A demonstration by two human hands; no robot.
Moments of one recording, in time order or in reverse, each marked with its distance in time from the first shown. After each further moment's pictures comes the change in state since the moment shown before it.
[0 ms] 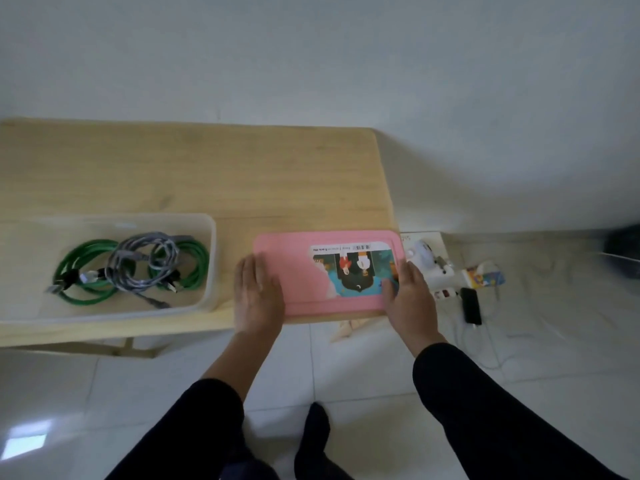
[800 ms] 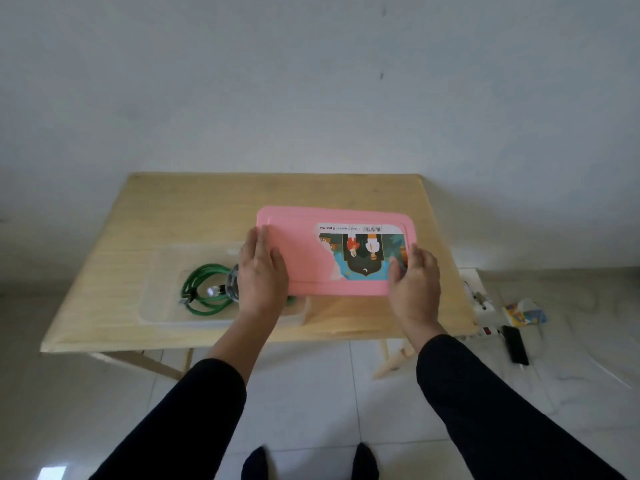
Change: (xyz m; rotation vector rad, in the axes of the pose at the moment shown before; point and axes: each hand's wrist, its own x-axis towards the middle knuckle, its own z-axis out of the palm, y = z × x) left_hand 0.028 -0.044 -0.166 -0.177 0.241 -0.039; right_hand -0.026 -0.169 -0.019 0.165 0.303 -0.045
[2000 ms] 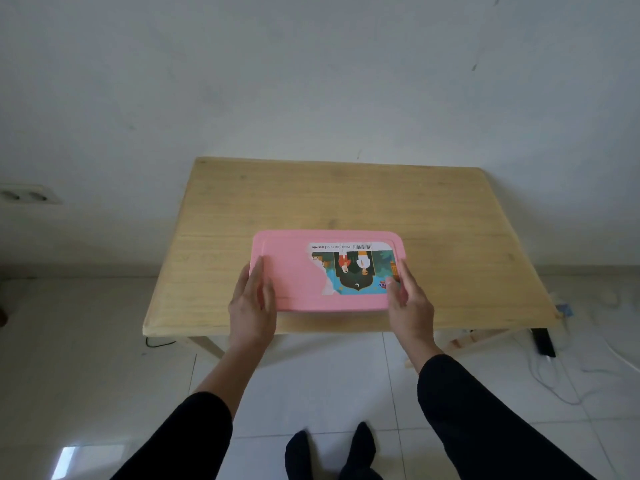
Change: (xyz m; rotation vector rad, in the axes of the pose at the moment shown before) left_hand -0.002 -0.183 -0.092 -0.140 -0.030 -0.042; right_hand -0.101 -0.116 0.086 0.377 -0.213 0.228
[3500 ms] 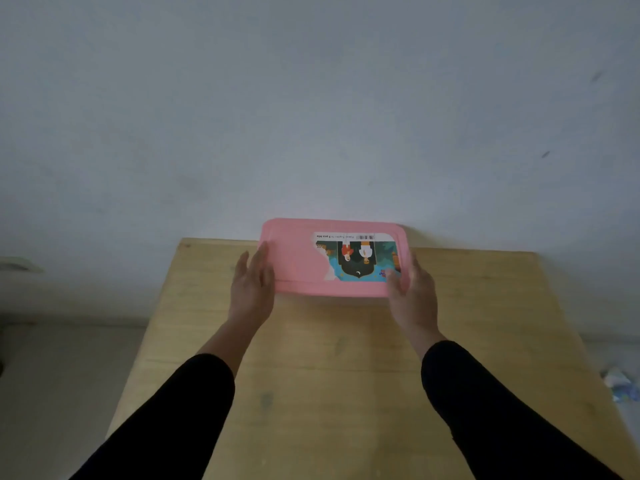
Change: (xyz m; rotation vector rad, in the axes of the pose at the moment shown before) left_hand 0.273 0.037 0.071 0.079 -0.091 -0.056; right_hand 0.268 -0.065 0.073 -0.107 -0.063 -0.107
